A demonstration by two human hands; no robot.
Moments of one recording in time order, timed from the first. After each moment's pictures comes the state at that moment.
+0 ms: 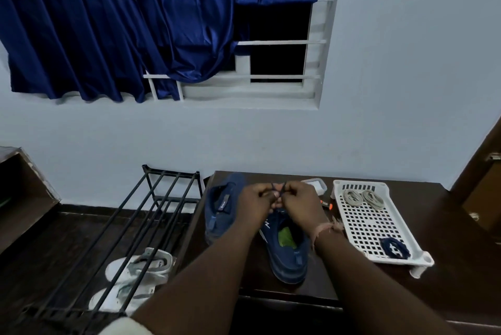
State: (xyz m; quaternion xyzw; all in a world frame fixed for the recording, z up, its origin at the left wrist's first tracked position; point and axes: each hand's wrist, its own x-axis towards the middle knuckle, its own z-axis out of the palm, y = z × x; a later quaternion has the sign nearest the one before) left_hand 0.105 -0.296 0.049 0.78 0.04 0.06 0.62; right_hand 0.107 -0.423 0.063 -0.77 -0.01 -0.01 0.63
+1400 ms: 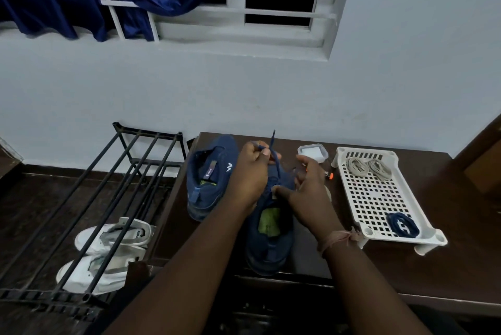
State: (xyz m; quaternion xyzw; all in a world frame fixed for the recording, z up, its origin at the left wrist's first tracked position) left_hand 0.132 -0.303 0.034 0.69 0.08 0.03 0.72; right_hand 0.117 -0.438 -0.010 -0.83 0.01 -0.02 0.56
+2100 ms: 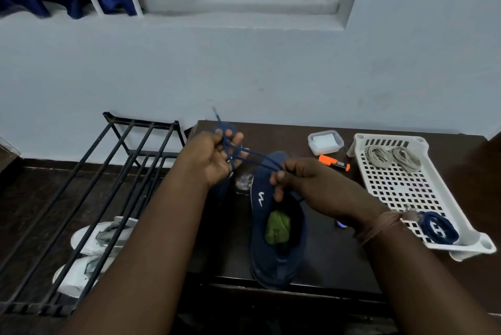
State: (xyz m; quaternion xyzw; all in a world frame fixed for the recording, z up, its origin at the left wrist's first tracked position) left_hand 0.178 -0.230 0.039 0.44 0.29 -0.07 0.85; right_hand 0.145 -0.442 0.028 -0.82 -0.17 0.21 0.51
